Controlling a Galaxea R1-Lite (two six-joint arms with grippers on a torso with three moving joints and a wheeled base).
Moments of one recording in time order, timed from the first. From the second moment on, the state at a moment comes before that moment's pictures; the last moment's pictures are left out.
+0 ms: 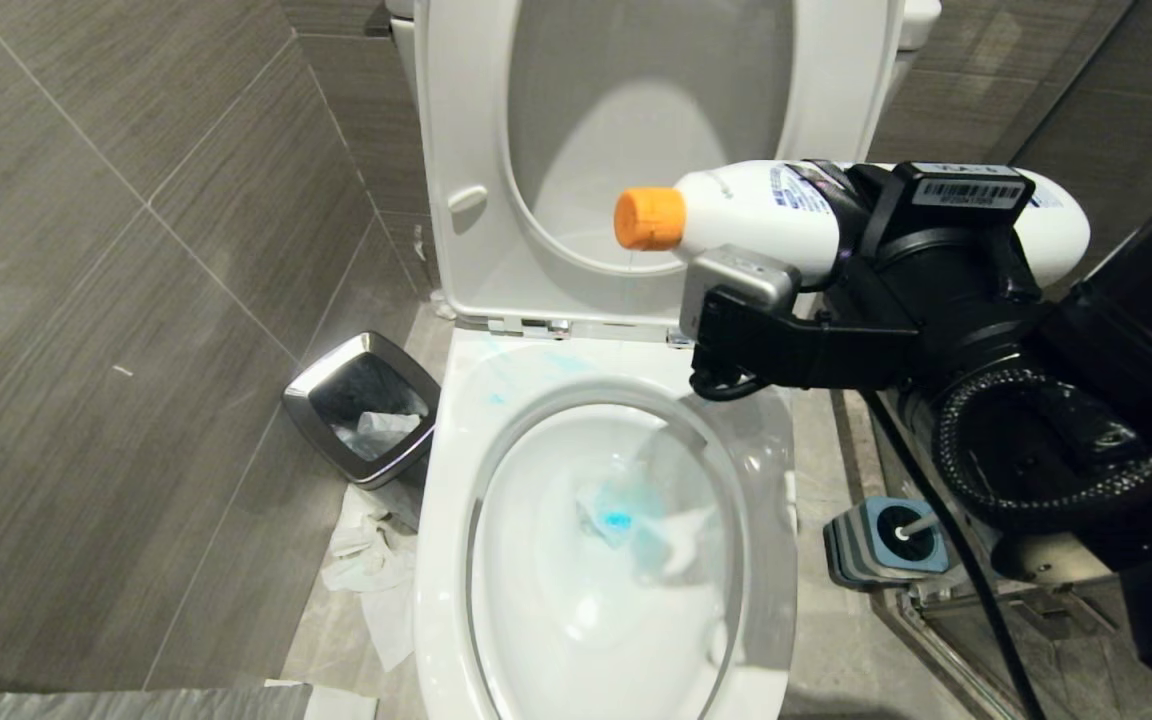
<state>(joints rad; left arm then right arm) 0.00 0.00 0.00 -0.01 0.01 -0.01 0.94 1.64 -0.97 -1.08 -0.93 -1.79</state>
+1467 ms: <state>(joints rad) 0.00 0.00 0.00 -0.01 0.01 -0.01 0.94 1.36 -1.50 -0.63 -0.98 -1.34</state>
